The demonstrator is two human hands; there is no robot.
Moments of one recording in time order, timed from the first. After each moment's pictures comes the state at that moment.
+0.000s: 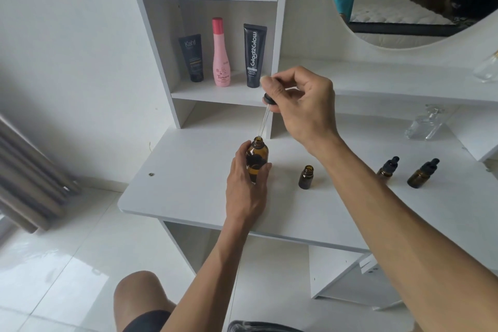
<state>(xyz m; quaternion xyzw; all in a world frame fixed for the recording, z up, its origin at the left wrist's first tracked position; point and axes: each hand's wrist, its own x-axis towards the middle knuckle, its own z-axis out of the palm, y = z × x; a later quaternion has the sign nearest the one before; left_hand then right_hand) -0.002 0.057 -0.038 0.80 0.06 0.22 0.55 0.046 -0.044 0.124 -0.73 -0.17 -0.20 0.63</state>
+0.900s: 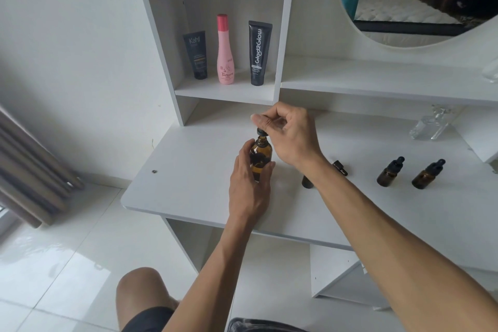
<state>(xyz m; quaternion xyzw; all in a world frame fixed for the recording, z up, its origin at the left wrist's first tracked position) -0.005 0.059 -0.033 0.80 0.05 0.21 0.56 0.050 -0.035 0.075 -0.82 -0.18 -0.14 0.52</state>
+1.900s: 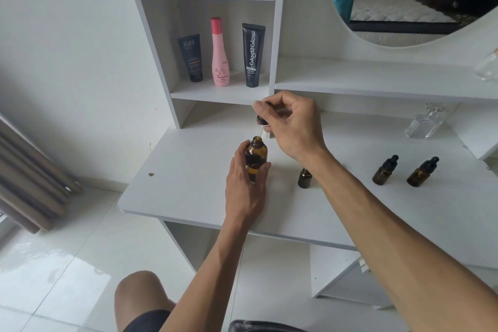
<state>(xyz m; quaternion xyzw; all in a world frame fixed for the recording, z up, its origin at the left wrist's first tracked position) -0.002 0.059 -0.037 0.80 0.05 0.21 0.55 0.045 -0.042 0.094 -0.76 -0.16 -0.13 0.61</state>
